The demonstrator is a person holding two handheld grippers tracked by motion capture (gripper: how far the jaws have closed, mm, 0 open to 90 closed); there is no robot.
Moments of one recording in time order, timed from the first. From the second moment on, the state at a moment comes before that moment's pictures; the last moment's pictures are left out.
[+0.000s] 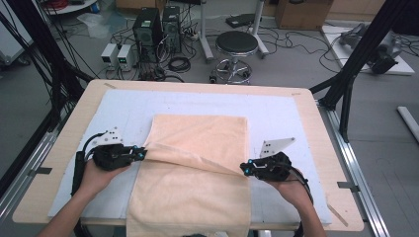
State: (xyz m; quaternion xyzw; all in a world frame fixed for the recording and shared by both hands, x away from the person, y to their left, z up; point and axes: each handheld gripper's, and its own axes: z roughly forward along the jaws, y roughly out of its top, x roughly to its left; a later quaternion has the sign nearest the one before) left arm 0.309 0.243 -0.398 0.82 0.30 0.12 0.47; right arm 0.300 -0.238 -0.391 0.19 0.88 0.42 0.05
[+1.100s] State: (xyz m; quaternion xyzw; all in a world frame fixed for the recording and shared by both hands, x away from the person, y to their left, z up) left arm 0.298 0.236 -0.421 0.86 0.27 0.09 0.42; right arm 0.292 -0.225 -0.412 0.17 0.90 0.39 0.04
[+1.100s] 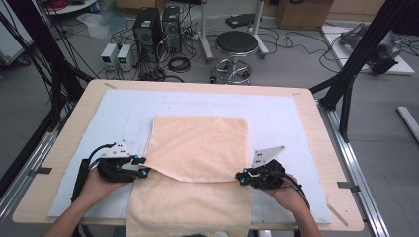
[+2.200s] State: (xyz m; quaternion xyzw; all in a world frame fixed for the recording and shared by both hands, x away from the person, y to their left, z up) left arm 0.218 0.266 -0.387 0.85 0.23 0.10 0.45; right arm 0.232 -0.228 -0.369 0.13 0.89 0.43 0.04
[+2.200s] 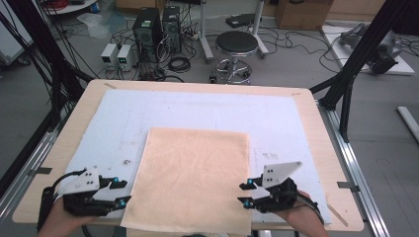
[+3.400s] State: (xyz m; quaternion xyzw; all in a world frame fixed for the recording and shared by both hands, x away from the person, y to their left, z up) left arm 0.409 0.229 -0.440 0.80 0.43 0.12 0.40; right arm 0.417 -0.232 -0.436 0.32 0.87 0.36 0.08
